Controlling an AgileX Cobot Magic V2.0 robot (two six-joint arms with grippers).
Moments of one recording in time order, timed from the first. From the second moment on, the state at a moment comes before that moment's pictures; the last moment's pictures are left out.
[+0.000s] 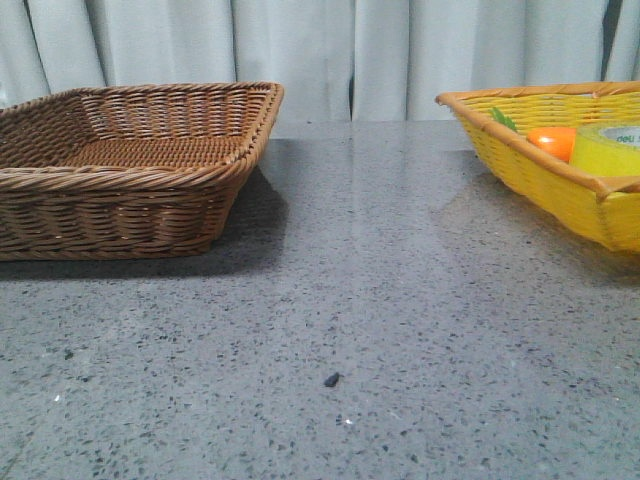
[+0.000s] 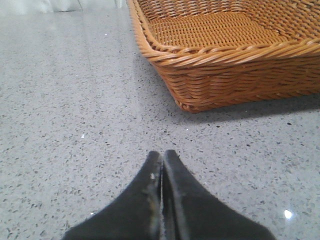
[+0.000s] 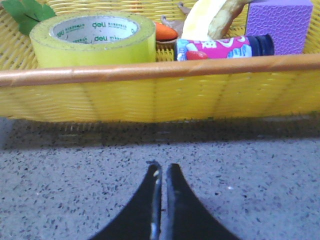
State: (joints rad) left arm -0.16 -0.01 0.00 -0.09 0.32 0.09; right arm -0.12 -0.01 0.01 0.04 0.33 -0.07
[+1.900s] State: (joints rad) left arm -0.16 0.13 -0.16 -0.11 0.17 0.09; right arm -0.12 0.07 -0.12 0.07 0.25 -0.07
